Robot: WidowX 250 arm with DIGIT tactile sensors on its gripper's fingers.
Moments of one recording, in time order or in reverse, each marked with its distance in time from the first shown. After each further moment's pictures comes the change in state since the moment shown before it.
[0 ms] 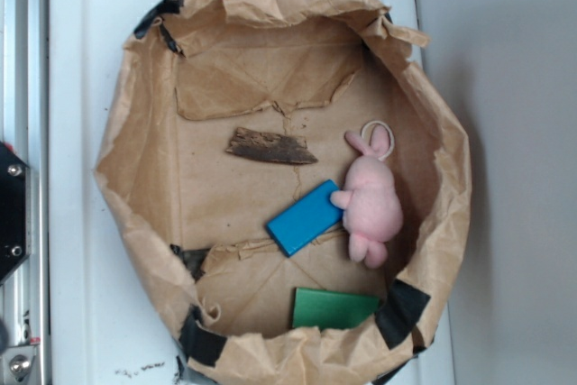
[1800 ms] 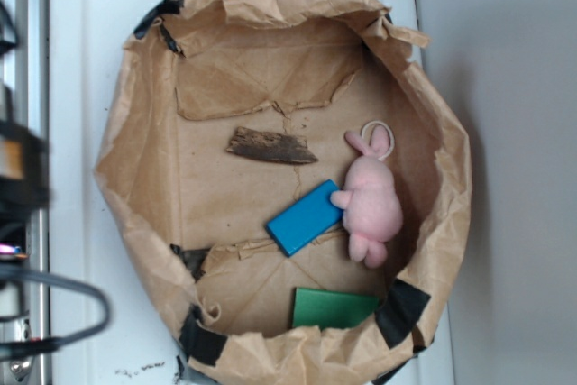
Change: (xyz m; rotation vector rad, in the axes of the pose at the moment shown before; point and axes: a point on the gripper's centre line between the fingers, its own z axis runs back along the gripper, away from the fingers) arm 0.017 -0.002 -0.063 0.014 0.130 -0.059
